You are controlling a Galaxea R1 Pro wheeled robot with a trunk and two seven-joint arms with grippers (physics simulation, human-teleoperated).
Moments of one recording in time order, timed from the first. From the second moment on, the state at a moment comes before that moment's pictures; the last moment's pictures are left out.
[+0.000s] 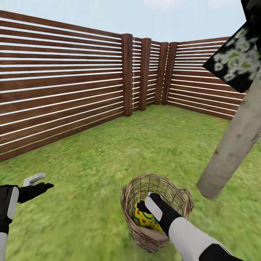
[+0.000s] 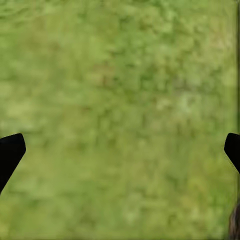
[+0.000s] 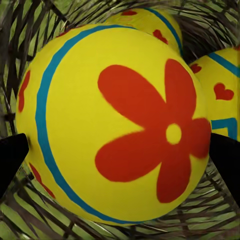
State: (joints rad) left arm -0.57 0.28 0.50 -1.12 0.05 1.00 -0.26; right arm -0.75 0.17 0.44 -0.46 -0.79 0.53 -0.50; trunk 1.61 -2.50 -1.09
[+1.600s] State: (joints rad) left arm -0.57 0.27 0.50 -1.12 0.05 1.00 -0.26; right arm -0.78 0.17 0.43 -0.47 -0.79 0.58 -0.50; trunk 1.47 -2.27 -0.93
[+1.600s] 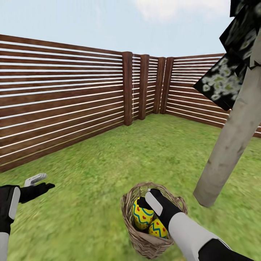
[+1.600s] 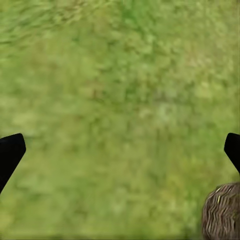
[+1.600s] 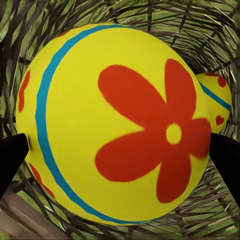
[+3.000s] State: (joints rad) left arm -0.57 0.27 0.50 -1.12 0.05 1.00 -0.26; right arm -0.78 0.15 0.40 -0.56 -0.80 0.68 -0.57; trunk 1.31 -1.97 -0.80
